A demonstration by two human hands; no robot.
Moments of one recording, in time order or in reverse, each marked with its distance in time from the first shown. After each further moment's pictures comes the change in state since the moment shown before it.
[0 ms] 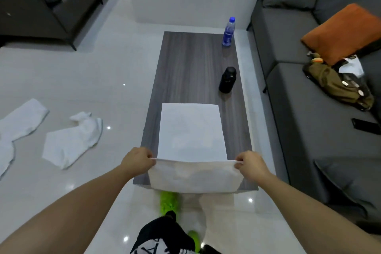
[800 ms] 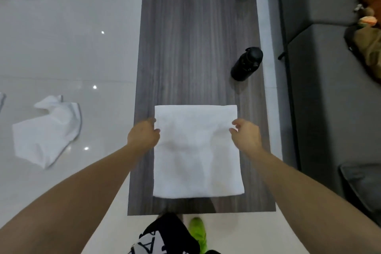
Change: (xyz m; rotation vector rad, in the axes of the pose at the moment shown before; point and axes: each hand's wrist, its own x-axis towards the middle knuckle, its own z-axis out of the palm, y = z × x) left_hand 0.287 0.030 -0.036 -0.097 -0.045 -0.075; right_hand 0.264 -0.095 -0.021 0.232 0.058 0.226
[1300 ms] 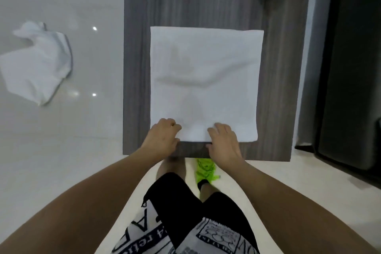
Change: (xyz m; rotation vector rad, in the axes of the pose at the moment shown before) left_hand -0.097 -0.064 0.193 0.289 -0.242 0.397; right_hand -0.109 0.115 0.199 -0.467 -0.346 -0.427
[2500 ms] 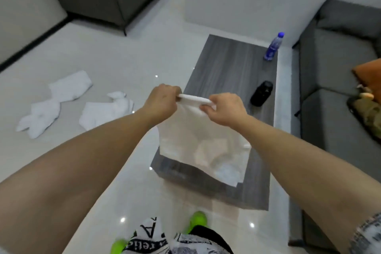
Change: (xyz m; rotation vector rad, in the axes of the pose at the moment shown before) left_hand -0.265 0.079 -0.235 -0.020 0.915 -0.190; right_hand -0.195 -0.143 -0.286 -0.135 0.622 -0.440
